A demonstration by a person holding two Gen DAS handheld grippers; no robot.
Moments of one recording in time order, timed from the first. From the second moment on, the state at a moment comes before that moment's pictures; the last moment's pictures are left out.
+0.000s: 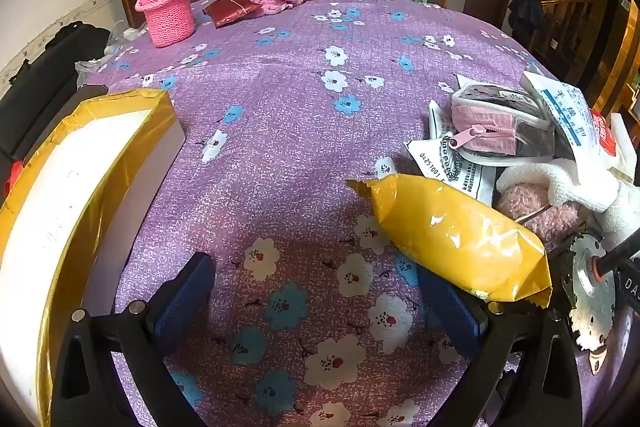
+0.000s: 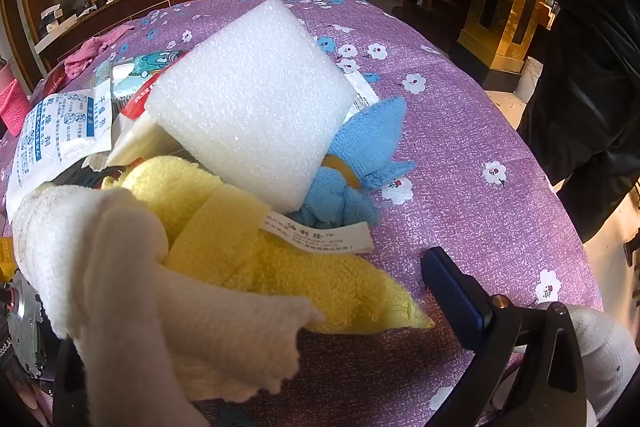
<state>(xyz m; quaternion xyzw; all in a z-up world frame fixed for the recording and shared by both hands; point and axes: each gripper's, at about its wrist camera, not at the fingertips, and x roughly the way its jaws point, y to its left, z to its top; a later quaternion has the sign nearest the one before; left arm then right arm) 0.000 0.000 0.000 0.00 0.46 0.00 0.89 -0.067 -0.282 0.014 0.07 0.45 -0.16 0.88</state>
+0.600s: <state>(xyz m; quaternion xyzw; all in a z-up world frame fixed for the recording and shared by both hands) 0.000 0.000 0.000 0.00 0.46 0.00 0.89 -0.067 -0.282 0.014 0.06 0.45 -0.16 0.88</state>
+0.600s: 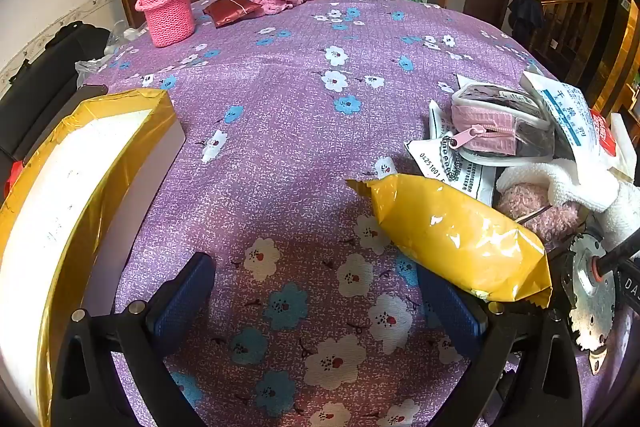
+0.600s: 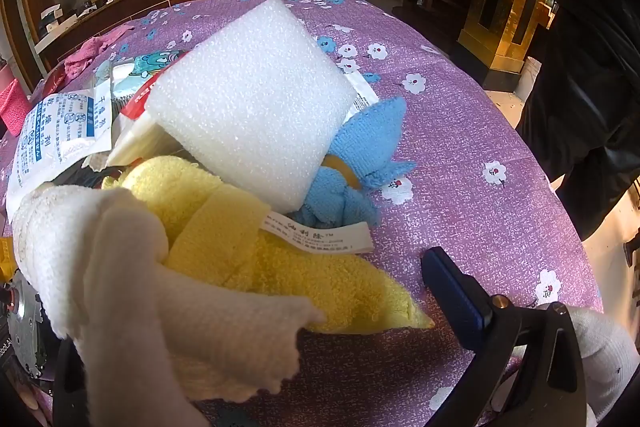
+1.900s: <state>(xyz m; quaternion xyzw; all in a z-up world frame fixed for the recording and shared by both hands) -0.013 0.002 0.004 0.01 0.48 -0.03 0.88 -0.068 -0.282 0.015 0.06 0.45 -0.16 0.88</state>
